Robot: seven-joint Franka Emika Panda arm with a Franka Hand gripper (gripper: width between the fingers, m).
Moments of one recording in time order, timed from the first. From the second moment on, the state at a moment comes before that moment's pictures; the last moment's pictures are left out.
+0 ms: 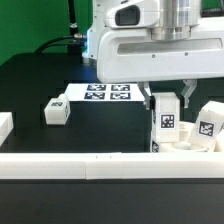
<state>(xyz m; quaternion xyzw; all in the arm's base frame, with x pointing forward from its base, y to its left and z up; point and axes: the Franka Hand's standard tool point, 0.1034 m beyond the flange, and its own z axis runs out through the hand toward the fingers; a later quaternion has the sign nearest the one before) 0.613 0.057 0.077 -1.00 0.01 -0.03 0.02</state>
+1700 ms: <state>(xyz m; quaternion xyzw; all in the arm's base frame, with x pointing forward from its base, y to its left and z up) 0.617 0.093 0.076 -0.64 0.76 -0.03 0.11</state>
